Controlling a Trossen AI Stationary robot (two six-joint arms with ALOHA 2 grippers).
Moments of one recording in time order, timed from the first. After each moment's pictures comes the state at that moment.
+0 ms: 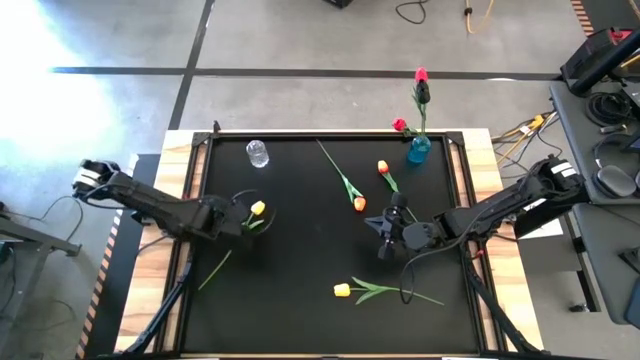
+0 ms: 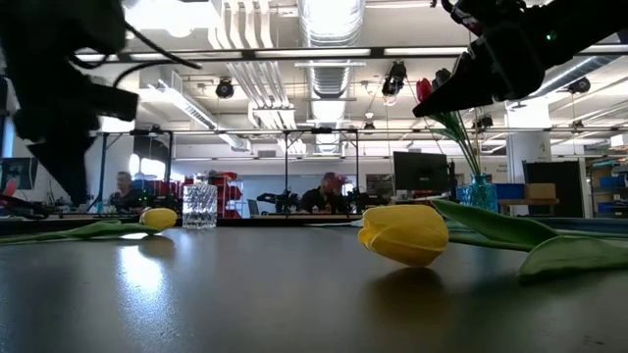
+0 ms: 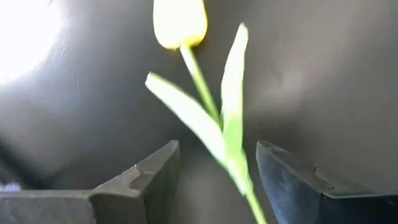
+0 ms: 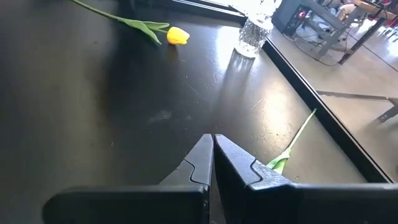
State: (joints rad) left arm -0.29 1.14 0.61 -0.93 -0.32 -0.94; right arm 0.34 1.26 0.55 0.15 0.65 0.04
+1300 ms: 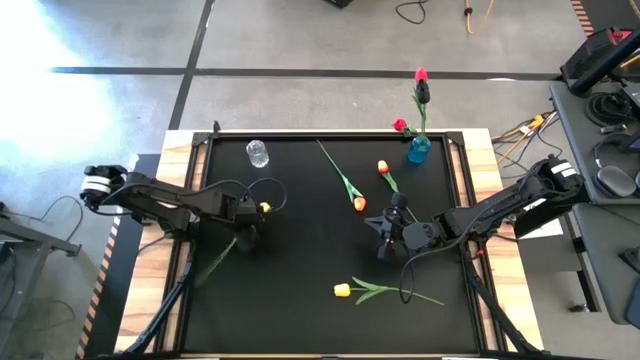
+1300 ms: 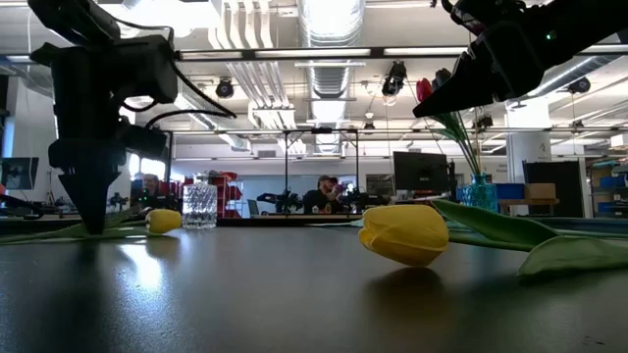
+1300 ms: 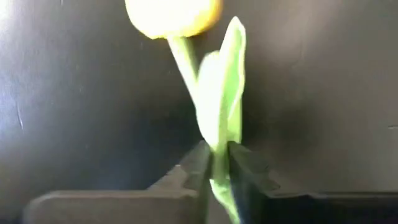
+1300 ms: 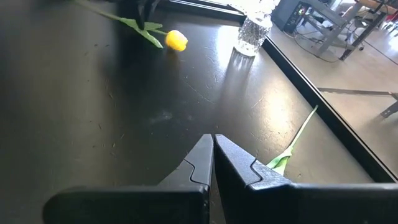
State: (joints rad) left arm -0.02 1.27 0.57 -0.75 -0.12 -0.62; right arm 0.34 1.26 0.55 0.15 0.65 0.07
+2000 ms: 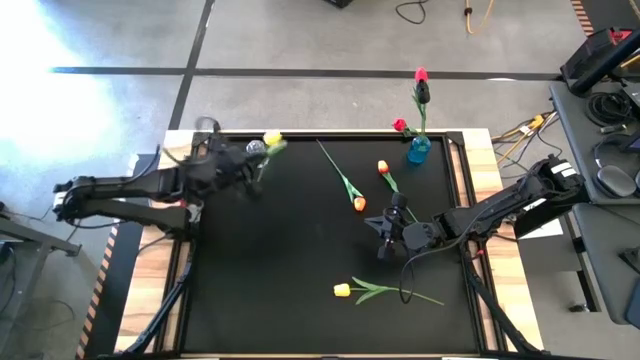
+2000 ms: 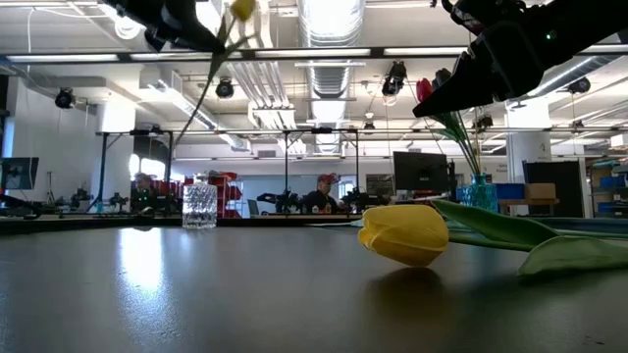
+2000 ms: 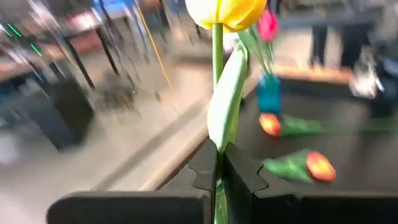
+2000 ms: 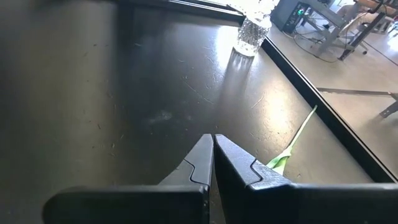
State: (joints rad) left arm 0.08 0.84 0.76 -0.17 -0.59 0.03; right arm 0.34 1.26 0.55 0.15 0.65 0.07
